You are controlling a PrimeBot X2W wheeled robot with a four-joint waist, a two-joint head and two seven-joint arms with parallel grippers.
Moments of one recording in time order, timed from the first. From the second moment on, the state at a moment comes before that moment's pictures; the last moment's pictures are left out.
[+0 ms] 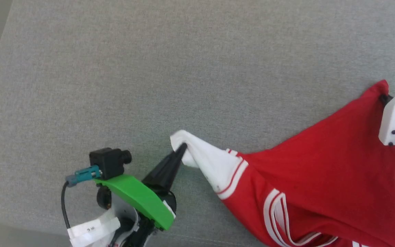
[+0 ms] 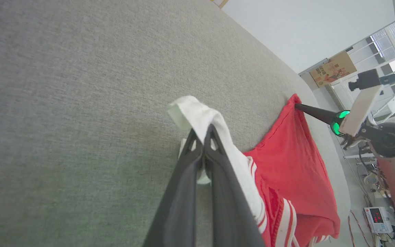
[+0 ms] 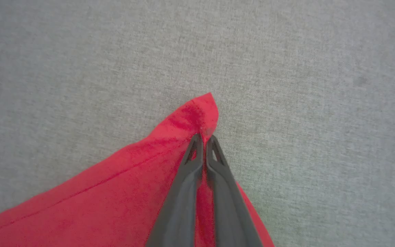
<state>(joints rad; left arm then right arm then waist) -0.14 0.30 -0.49 -0.21 -0.93 0.04 0.11 -0.49 -0.30 -0.14 0.22 0.19 0.13 0.73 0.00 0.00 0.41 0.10</state>
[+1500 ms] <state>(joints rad) -1.31 0.32 -0.34 0.62 -0.76 -0.01 0.15 -1.33 -0.06 -0.17 0.88 -0.09 0.13 0.17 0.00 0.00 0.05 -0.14</state>
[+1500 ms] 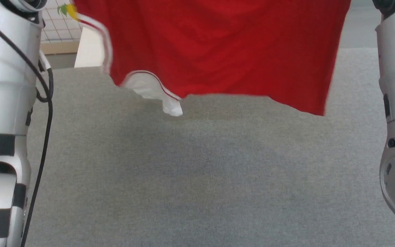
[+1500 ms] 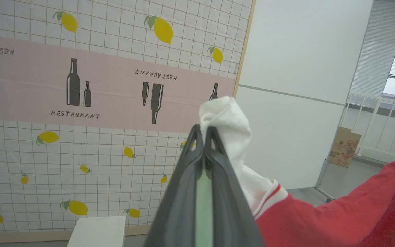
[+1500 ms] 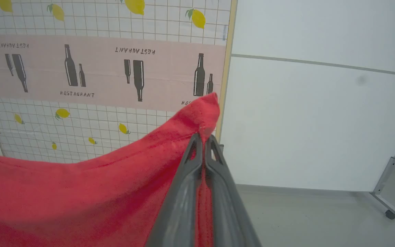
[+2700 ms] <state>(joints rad) -1.62 0.27 -0.42 0.59 -0.62 -0.12 -0.25 -1.60 -0.15 -0.23 0.91 -0.34 0.13 -0.22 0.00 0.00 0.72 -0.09</state>
